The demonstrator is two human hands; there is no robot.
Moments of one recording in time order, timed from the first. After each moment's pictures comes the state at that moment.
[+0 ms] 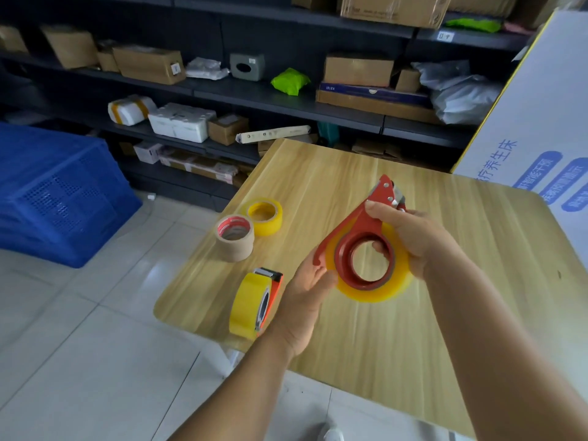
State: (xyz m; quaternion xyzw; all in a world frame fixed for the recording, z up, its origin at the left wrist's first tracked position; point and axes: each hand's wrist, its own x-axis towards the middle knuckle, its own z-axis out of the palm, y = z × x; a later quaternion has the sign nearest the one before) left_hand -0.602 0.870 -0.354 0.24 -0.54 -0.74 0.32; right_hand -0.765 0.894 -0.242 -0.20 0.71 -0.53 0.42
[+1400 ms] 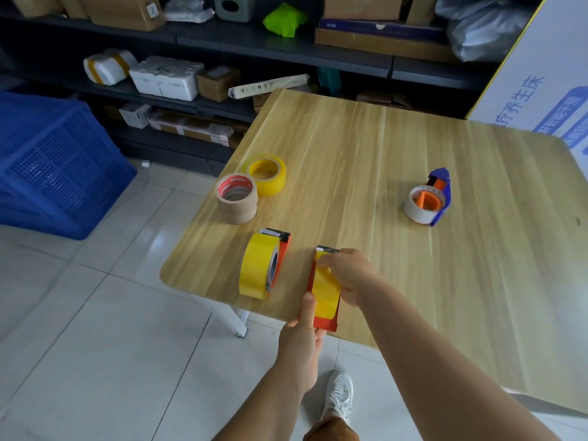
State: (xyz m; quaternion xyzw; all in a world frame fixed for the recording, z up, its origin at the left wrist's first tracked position) left_hand -0.564 0.933 -0.459 0.55 -0.22 -0.78 0.21; right_hand -0.678 0.892 -0.369 -0.08 0.75 -0.39 0.53
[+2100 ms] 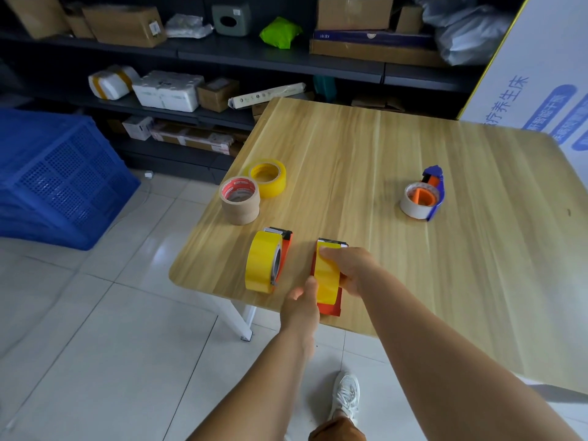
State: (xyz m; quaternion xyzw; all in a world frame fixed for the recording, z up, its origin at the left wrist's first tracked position) left_hand -0.569 0.917 -0.427 0.63 -0.38 -0.66 0.17; right_hand -0.679 0.897 -0.382 -0.03 0.75 -0.41 0.52
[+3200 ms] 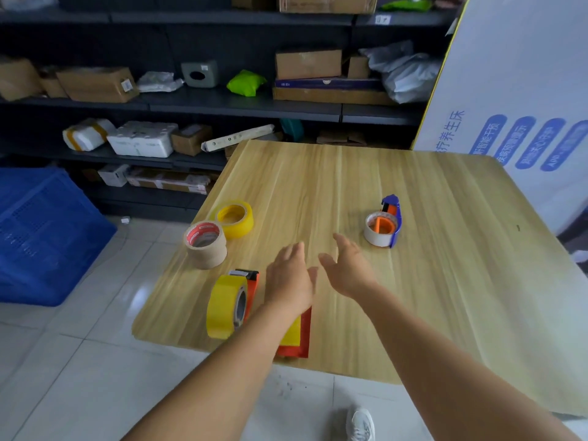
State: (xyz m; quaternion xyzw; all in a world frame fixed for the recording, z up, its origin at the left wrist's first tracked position) left_hand -0.645 0.861 -0.358 0.46 -0.85 -0.24 0.08; right_hand -0.752 0.911 -0.353 -0.39 0.85 -0.27 0.24
